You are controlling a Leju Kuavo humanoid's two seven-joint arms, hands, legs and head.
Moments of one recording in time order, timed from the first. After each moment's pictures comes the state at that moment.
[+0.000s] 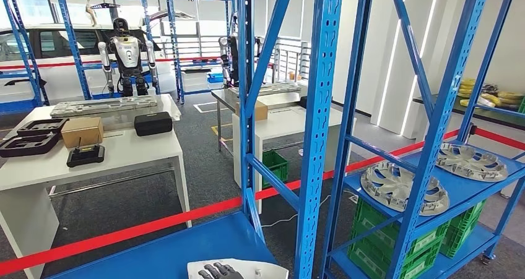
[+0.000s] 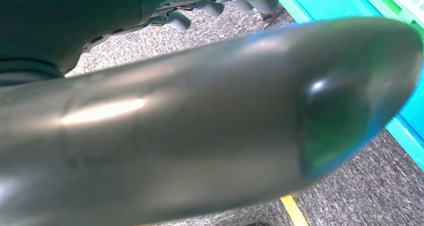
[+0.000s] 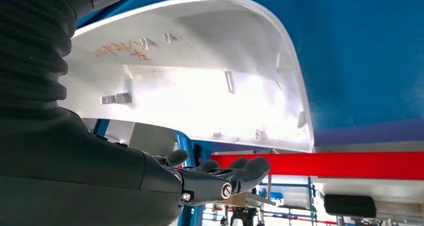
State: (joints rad) left arm -0.11 -0.19 0.84 -0.19 -1.19 0.16 -0.43; right arm -0.64 0.16 0.53 -0.24 1.02 0.20 -0.39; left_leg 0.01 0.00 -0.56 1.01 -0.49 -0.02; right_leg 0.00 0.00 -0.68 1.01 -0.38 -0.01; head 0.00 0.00
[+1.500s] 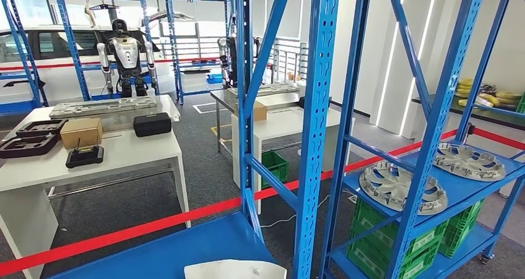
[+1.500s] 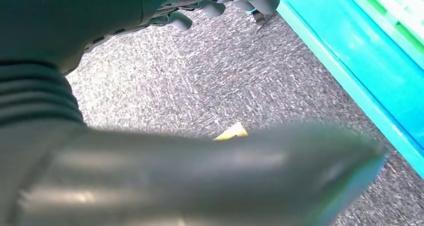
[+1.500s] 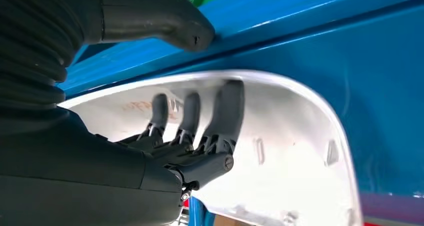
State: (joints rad) left arm -0.11 -0.19 0.84 -0.19 -1.20 0.17 -0.46; right arm -0.59 0.12 0.56 -0.24 1.04 0.29 -0.36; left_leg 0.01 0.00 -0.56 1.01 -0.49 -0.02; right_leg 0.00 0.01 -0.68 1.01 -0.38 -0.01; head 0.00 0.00
